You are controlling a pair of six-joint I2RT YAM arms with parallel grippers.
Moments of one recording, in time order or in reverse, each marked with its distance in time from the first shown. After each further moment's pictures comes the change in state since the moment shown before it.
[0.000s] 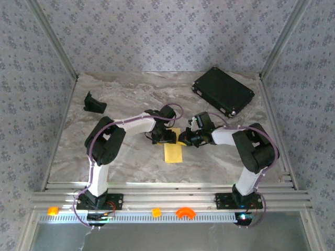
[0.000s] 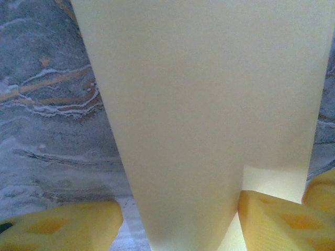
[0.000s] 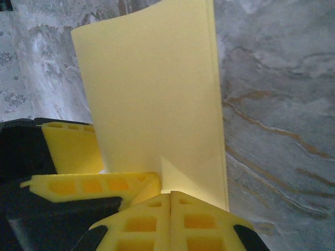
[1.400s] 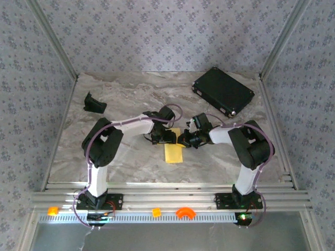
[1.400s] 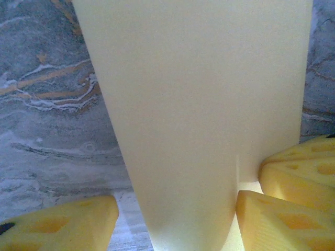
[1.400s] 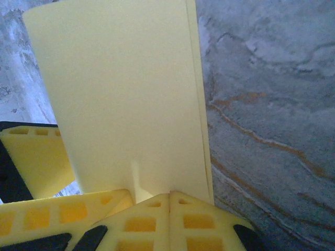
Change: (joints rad) left arm -0.005 -0.075 -0.055 0.066 0.006 -0.001; right arm 0.009 0.060 0.016 -0.019 -0.002 -0.033
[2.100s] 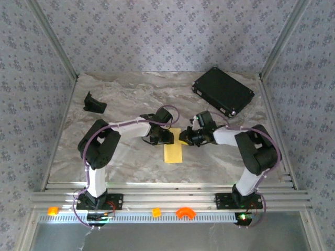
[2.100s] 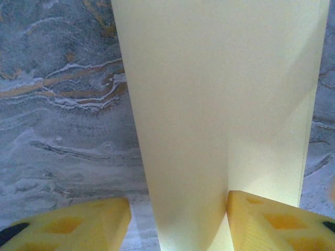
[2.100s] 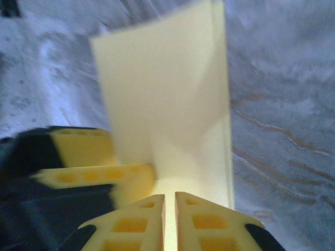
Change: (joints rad) left arm 0.006 -0.017 -0.082 0.095 -0.014 -0.037; right arm -0.046 -0.130 -0.018 -0.018 0.004 0.029
